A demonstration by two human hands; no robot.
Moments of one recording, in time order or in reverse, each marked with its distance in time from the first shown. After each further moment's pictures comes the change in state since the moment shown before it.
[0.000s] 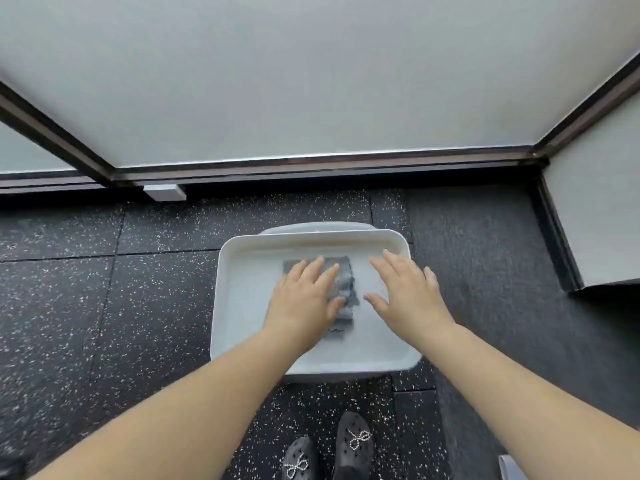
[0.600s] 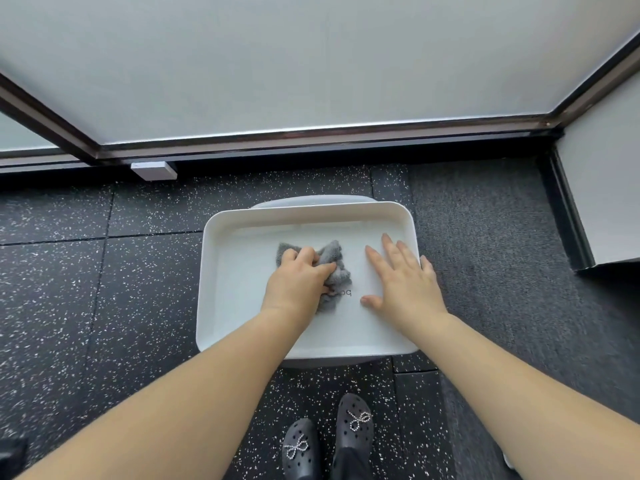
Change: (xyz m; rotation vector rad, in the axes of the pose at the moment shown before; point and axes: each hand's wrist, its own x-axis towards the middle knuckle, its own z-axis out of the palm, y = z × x) left_hand 0.015 -0.005 0.019 0.039 -0.031 -0.031; right_hand 0.012 0.009 0.032 -0.114 -0.077 -0.003
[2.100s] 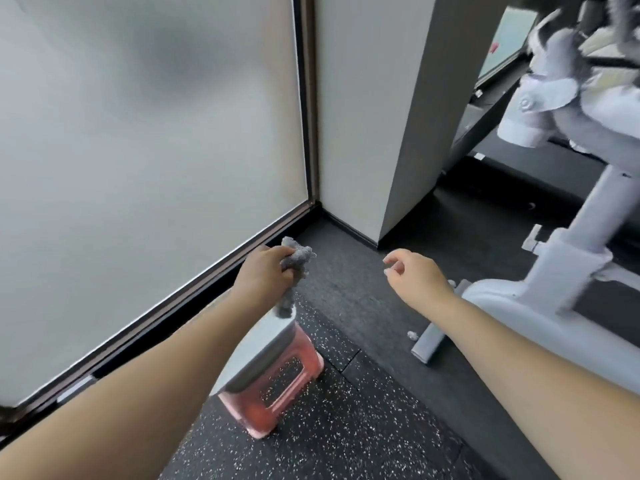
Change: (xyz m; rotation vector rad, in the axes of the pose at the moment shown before) left_hand -0.290 0.168 -0.262 -0.141 0.156 0.583; right_hand -0.489 -0.021 -0.143 0.680 0.714 0.697
